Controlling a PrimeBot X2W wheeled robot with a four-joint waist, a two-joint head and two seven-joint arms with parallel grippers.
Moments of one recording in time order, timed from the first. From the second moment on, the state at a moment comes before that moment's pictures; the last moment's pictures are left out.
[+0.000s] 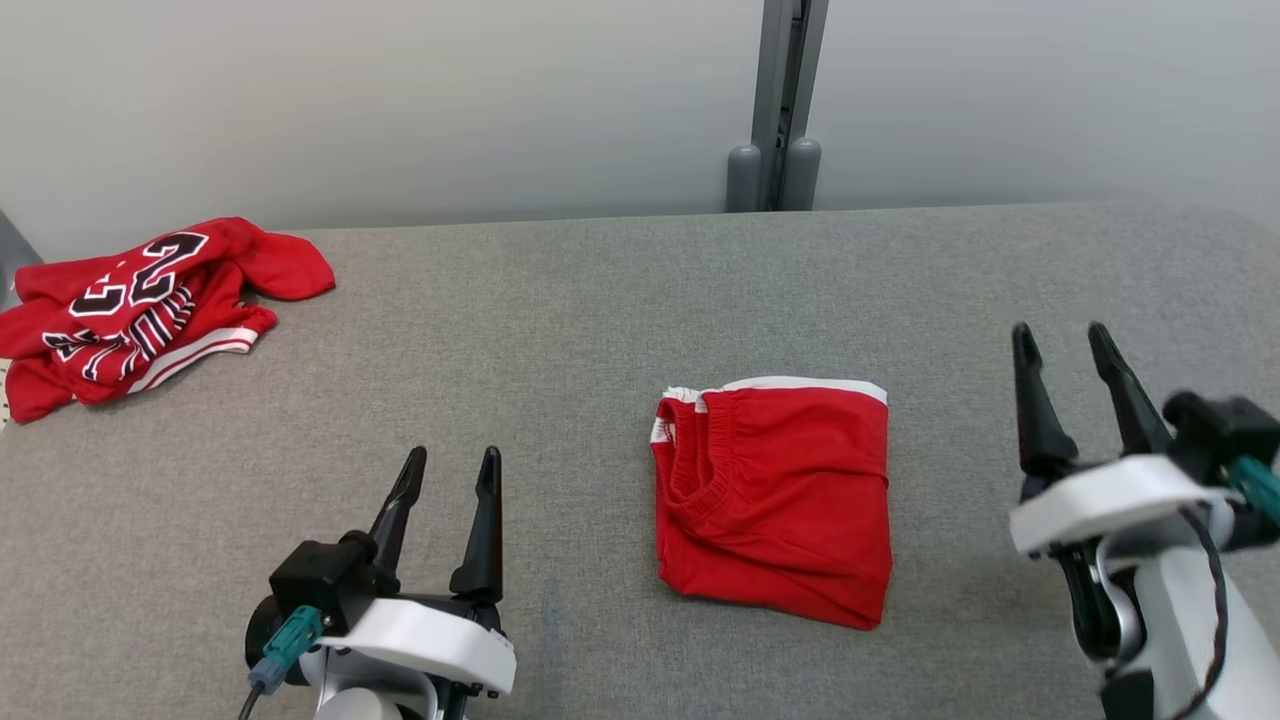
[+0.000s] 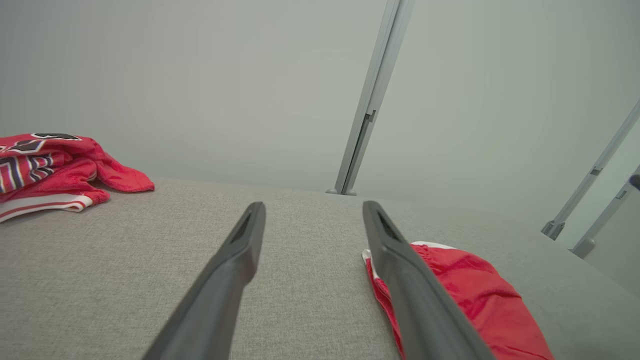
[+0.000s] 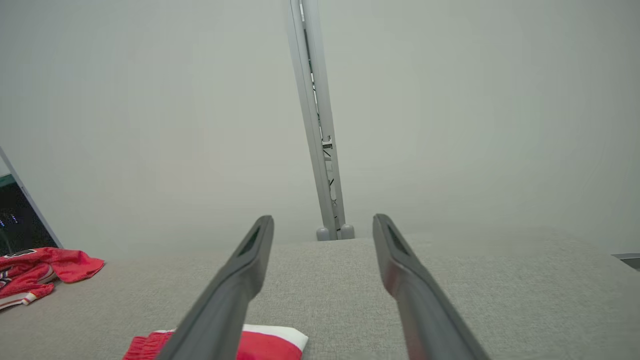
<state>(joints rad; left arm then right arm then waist) -0.12 0.05 -0.27 0.27 -0.40 0.04 -0.26 -0.42 -0.10 0.06 0.53 0.30 0.13 -0.26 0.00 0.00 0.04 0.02</state>
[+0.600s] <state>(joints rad) 0.01 0.05 -0.18 0.19 -0.39 0.04 -0.26 -0.05 -0.05 0.05 0.15 0.27 0.13 -0.26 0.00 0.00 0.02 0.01</state>
